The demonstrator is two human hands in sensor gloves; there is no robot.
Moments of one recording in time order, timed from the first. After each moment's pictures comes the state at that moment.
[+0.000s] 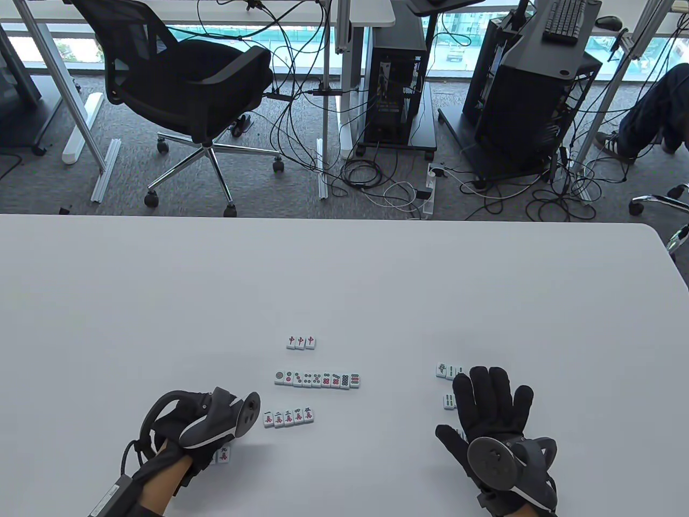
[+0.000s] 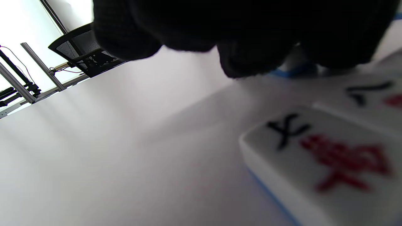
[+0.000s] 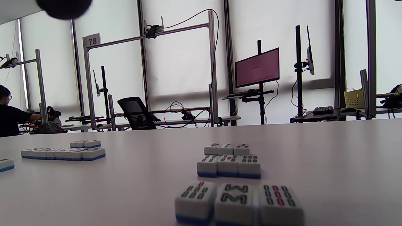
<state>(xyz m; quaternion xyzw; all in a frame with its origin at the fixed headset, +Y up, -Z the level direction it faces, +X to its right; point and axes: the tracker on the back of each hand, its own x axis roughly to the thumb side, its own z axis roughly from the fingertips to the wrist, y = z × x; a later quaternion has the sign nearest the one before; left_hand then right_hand) -0.202 -0.763 -0.272 -0.10 -0.09 -0.20 0.97 0.223 -0.723 -0.226 0.15 -0.12 0.98 0.08</state>
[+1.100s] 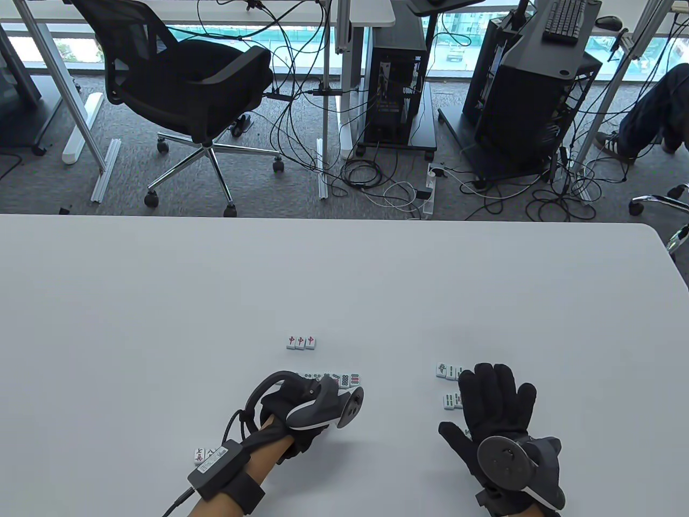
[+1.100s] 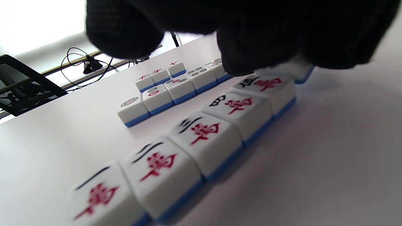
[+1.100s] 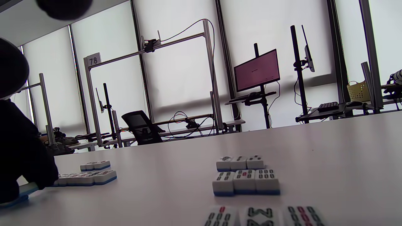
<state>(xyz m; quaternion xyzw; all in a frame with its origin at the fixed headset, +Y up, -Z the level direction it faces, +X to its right) -0.052 -0.755 -0.299 -0.08 -0.19 -0.20 0.96 0.230 -0.715 -0.226 0.15 -0.13 0.97 0.13</state>
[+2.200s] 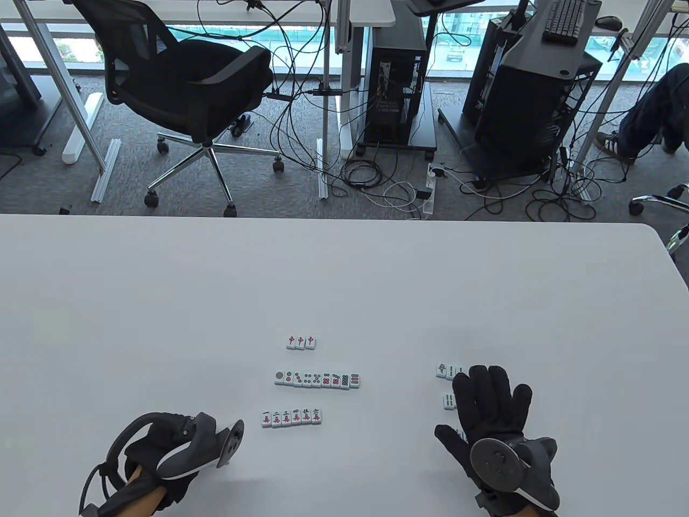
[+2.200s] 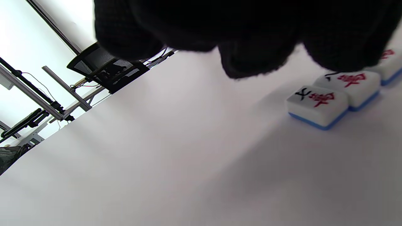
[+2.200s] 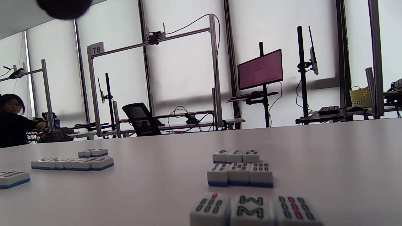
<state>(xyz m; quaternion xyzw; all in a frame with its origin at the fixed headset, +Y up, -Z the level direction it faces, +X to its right) -0.226 -0.734 -0.221 -0.11 -0.08 -0.27 0.95 0.223 -0.719 -0.225 0.16 -0.12 0.98 0.09</state>
